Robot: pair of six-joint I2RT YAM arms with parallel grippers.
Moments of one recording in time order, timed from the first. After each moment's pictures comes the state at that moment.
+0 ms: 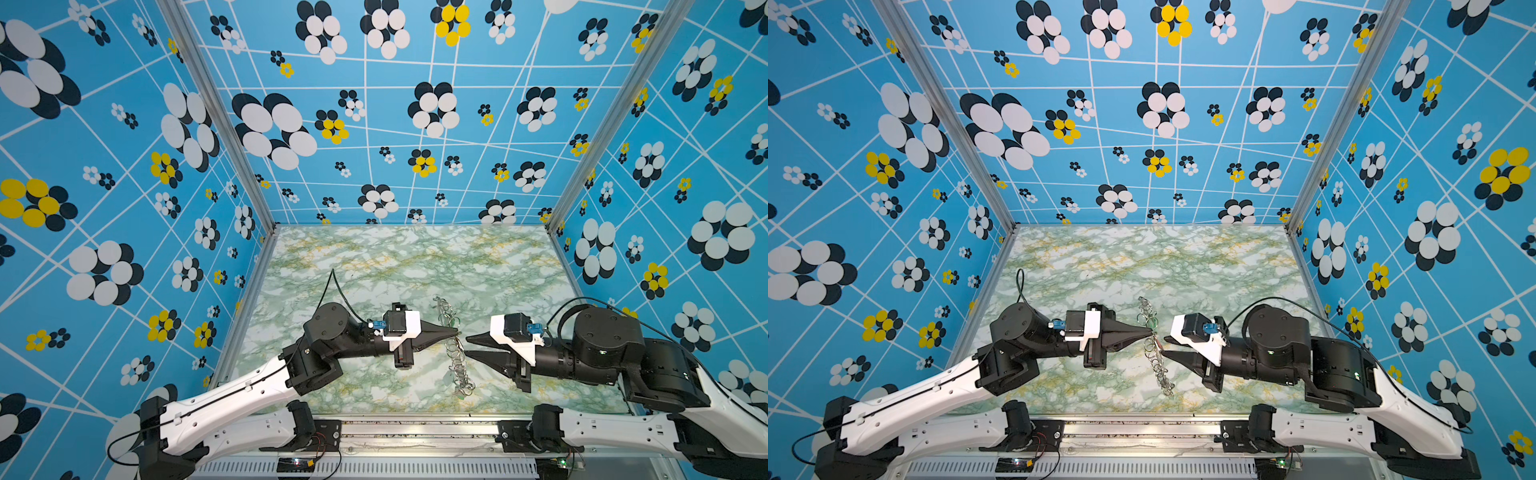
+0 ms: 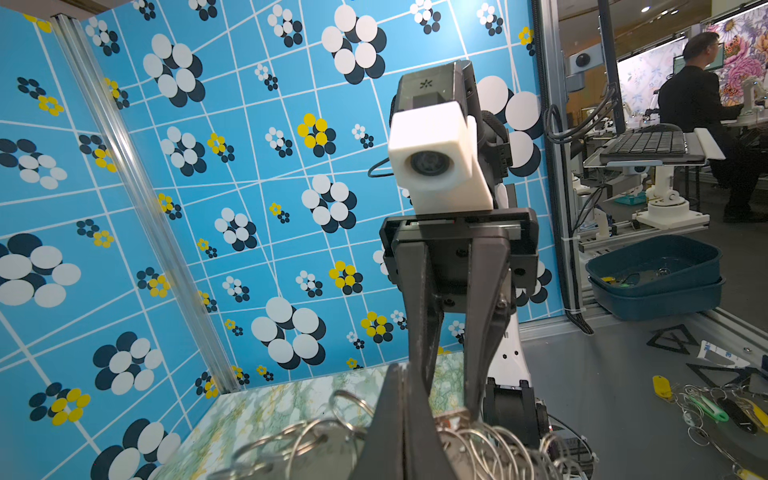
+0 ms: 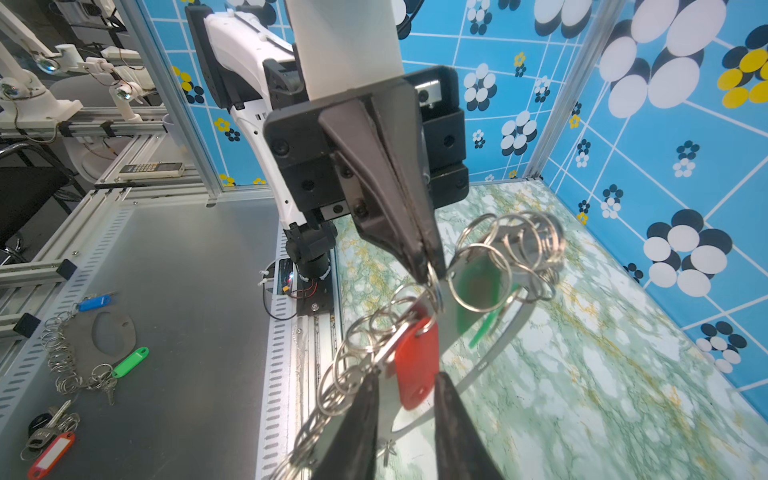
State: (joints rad) left arm -1.08 0.95 0.93 0.28 0.48 0.13; right arm 1.27 0.80 1.35 -0.85 0.01 -0.14
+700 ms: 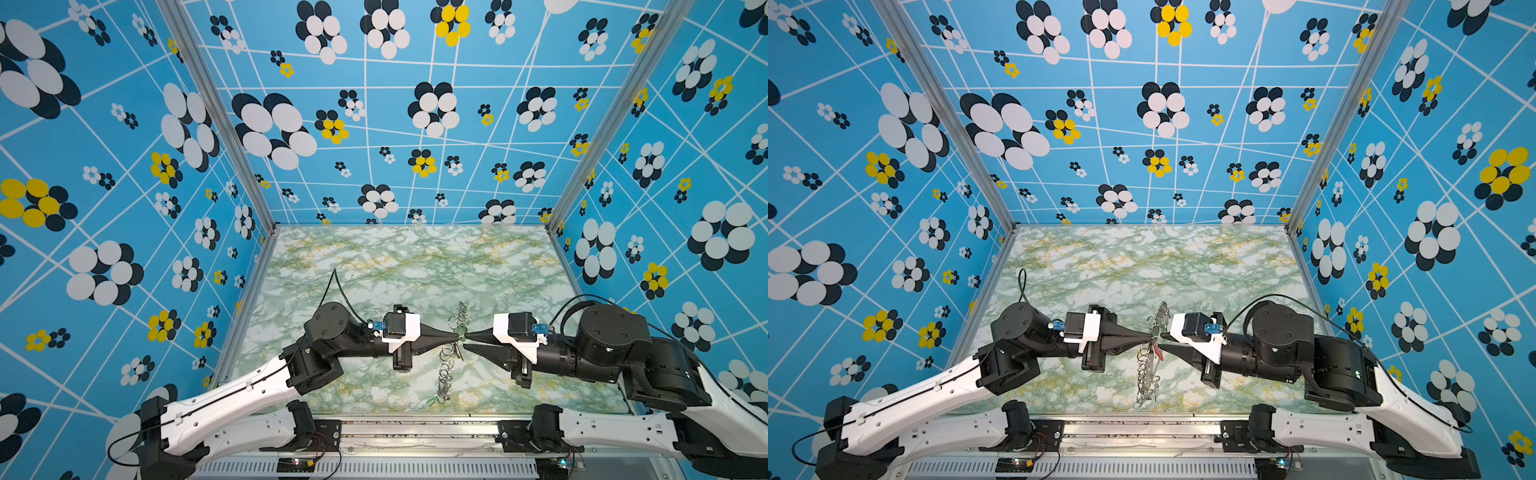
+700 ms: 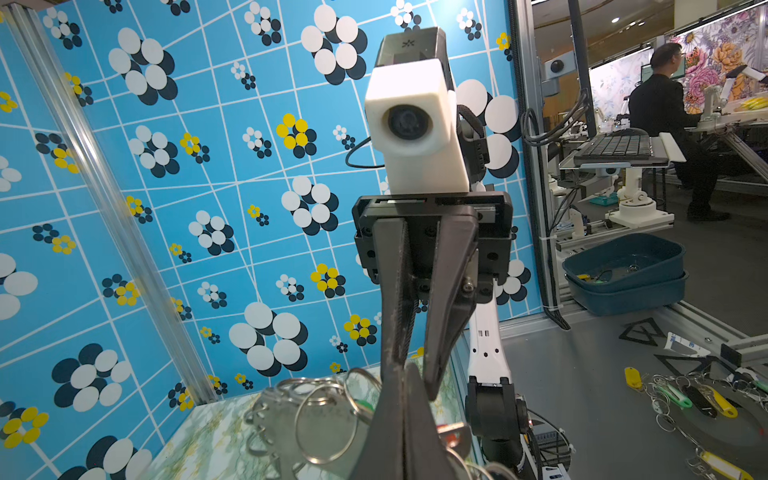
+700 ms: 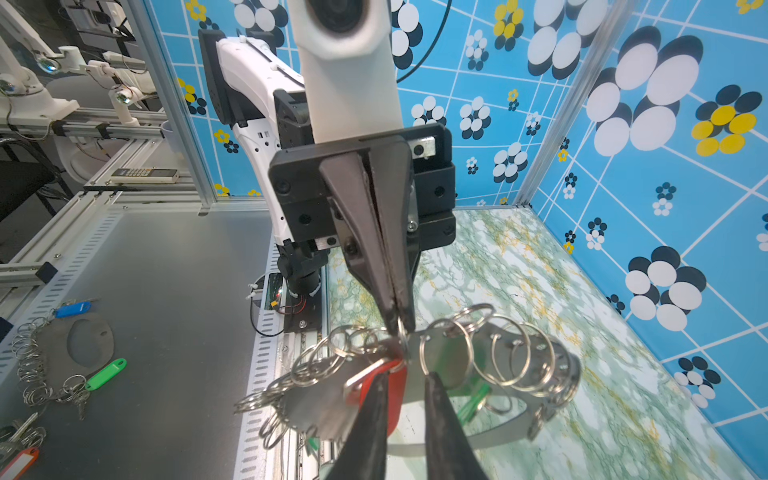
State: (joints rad) left arm -1.08 0.95 0.93 0.28 0.55 0.11; right arm 1.27 0.82 1.36 -0.80 0.00 -0.20
